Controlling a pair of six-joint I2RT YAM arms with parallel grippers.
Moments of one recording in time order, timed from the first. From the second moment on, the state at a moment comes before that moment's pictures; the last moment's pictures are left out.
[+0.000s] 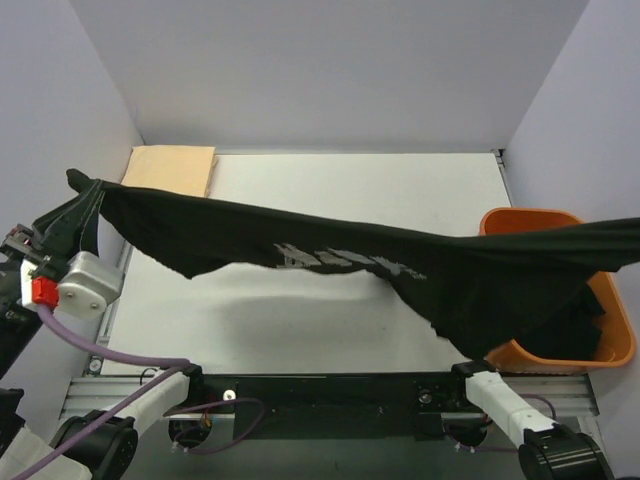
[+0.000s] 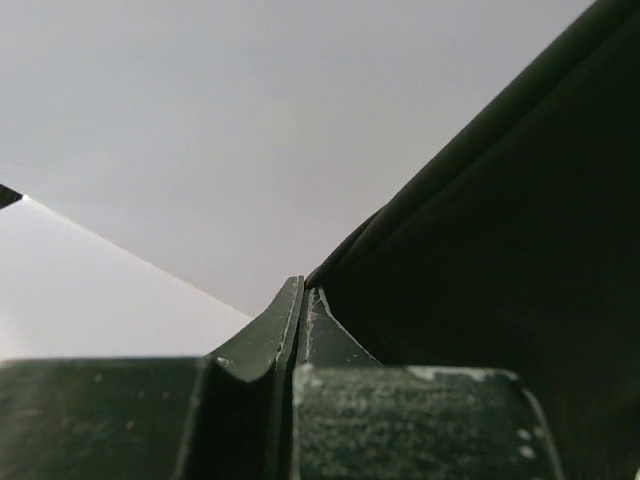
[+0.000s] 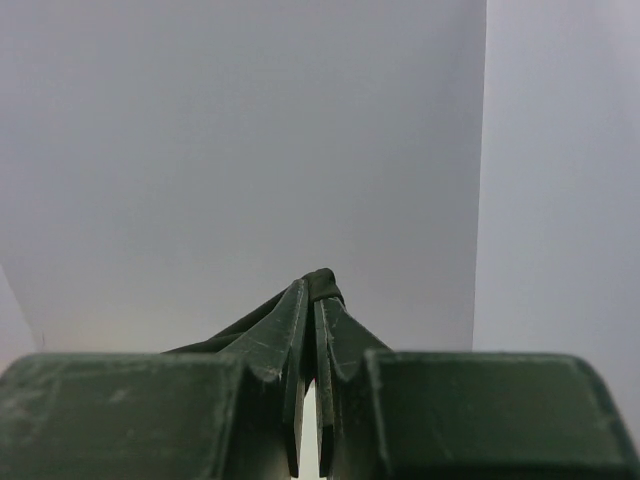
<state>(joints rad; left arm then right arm) -0.23 1.00 2.31 -1.10 0.29 0.87 0.17 0.91 2.39 -1.00 0.16 0.03</state>
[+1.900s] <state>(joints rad) -0.16 1.13 1.09 -0.72 0.18 1.20 0.24 0.84 0.94 -0.78 -0.12 0.37</state>
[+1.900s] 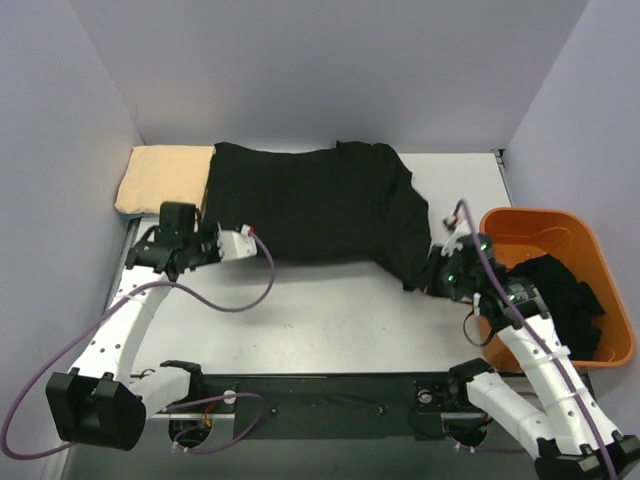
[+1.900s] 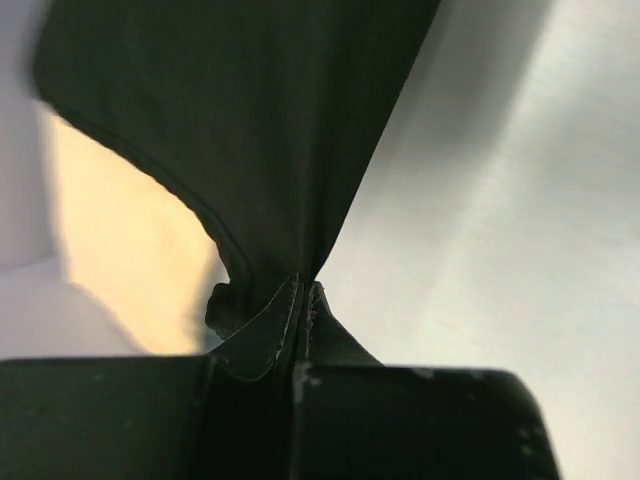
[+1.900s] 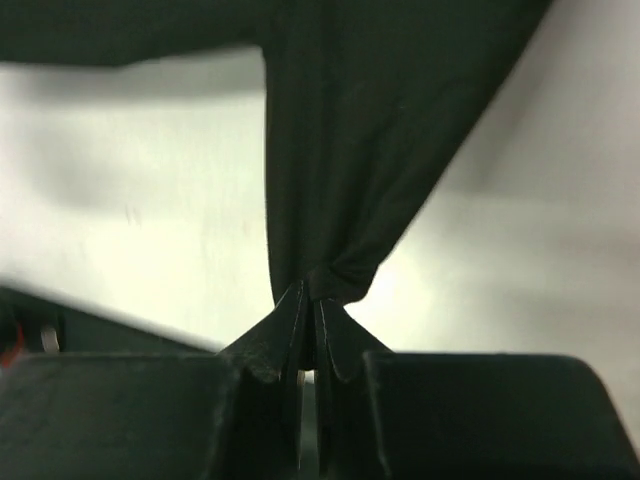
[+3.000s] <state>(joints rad) -0.09 0.78 0.54 -1.09 0.02 1.42 0.86 0.89 0.75 -1.10 -0.13 0.86</state>
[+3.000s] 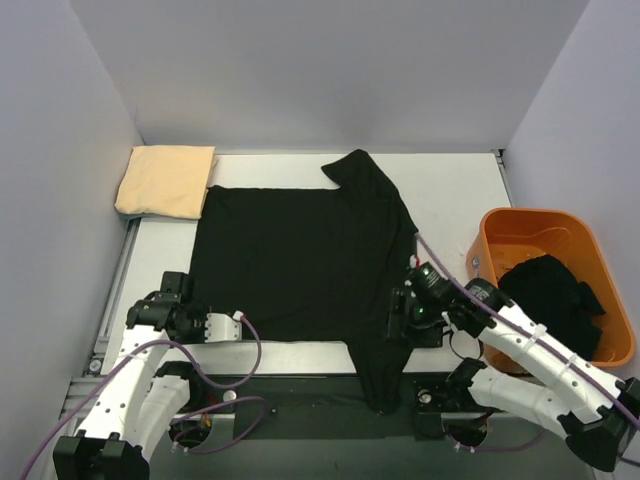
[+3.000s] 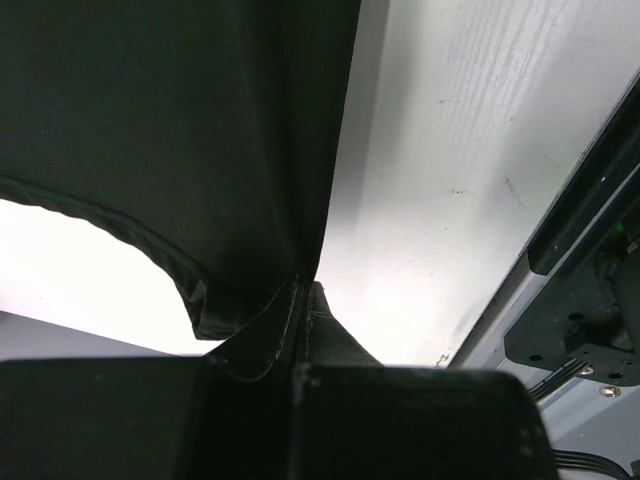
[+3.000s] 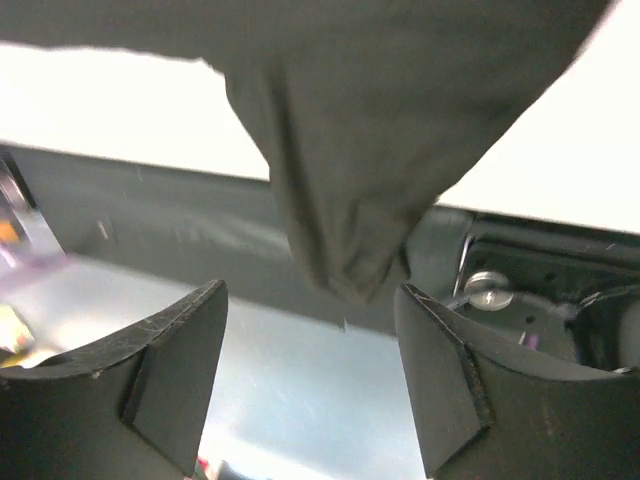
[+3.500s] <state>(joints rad) -0.09 0.78 0.54 -1.05 0.01 1.39 0.41 1.20 0.53 -0.82 0.02 0.76</state>
